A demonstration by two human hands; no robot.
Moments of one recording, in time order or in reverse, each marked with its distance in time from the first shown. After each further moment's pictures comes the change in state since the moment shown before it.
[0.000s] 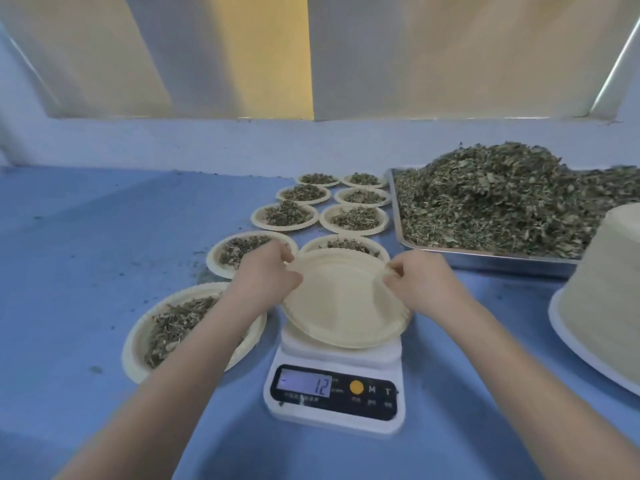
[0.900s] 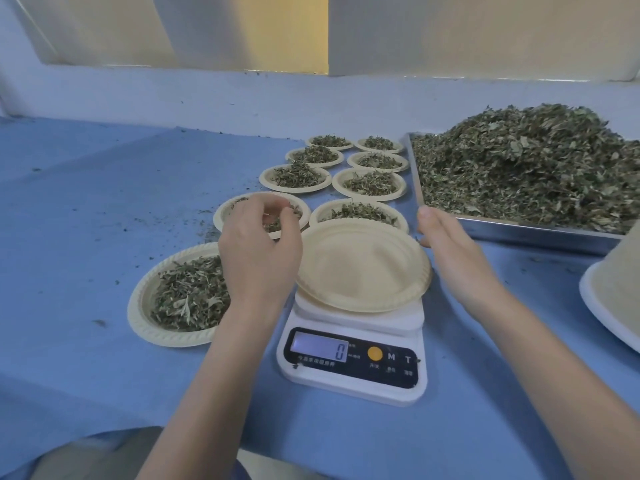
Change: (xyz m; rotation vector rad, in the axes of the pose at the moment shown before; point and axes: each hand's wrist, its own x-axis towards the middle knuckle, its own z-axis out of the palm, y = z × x) left_hand -0.036 -0.011 0.021 -0.338 0.684 0.188; right_hand -0.013 0.020 0.027 0.792 0.114 0.039
